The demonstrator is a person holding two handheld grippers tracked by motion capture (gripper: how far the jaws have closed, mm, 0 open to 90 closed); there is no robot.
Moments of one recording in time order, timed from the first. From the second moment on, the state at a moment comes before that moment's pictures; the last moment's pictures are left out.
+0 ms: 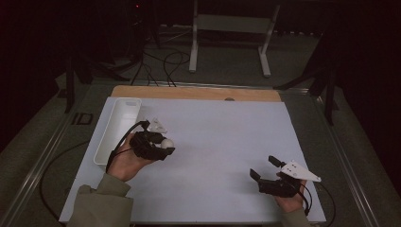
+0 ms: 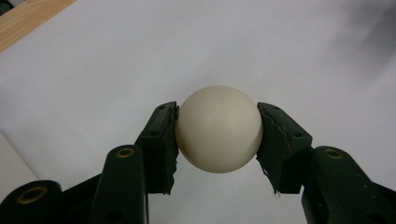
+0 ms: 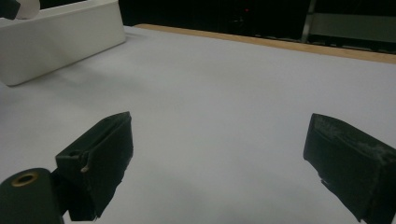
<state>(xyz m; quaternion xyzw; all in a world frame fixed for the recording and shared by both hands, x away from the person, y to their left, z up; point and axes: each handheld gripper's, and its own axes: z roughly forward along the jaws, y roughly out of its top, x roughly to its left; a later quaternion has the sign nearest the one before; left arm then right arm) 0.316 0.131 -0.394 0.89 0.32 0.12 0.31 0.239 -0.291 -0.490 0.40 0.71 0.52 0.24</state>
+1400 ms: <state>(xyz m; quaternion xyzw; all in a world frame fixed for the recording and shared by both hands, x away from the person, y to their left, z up) 0.321 0.164 -0.391 0.87 0.35 0.13 0.31 0.239 -0.291 -0.490 0.40 0.71 0.52 0.24</state>
